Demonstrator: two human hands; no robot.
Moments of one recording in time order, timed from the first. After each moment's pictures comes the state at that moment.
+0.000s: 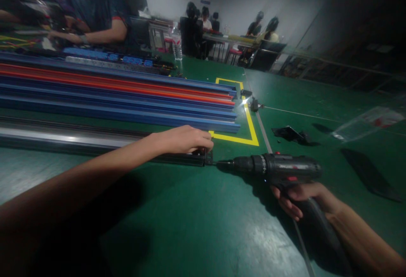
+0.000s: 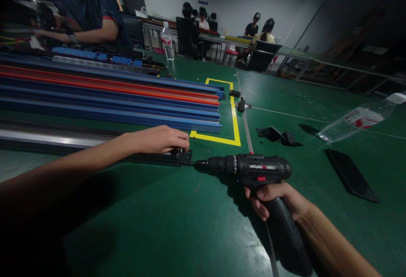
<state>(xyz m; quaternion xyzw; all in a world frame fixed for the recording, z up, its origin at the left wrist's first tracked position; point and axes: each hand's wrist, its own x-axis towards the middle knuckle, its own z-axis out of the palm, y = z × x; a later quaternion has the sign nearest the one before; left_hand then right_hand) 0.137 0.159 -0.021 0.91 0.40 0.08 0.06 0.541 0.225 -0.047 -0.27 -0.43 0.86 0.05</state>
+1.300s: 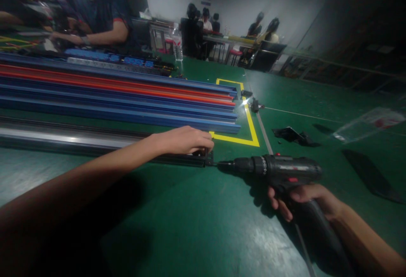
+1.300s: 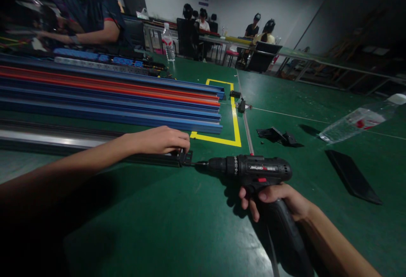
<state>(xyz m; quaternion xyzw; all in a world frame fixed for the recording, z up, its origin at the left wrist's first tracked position) 0.135 0.159 -0.022 0.90 0.40 0.11 0.11 0.534 0.226 -0.042 -0.19 -0.47 0.86 0.02</state>
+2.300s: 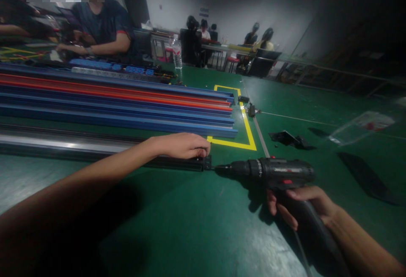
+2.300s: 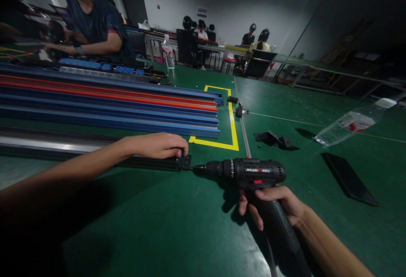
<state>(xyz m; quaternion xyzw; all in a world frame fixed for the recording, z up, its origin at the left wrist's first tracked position) 0.133 0.162 -0.021 0.88 0.40 0.13 0.22 0.530 0.221 -0.043 -0.17 -0.41 0.89 0.04</state>
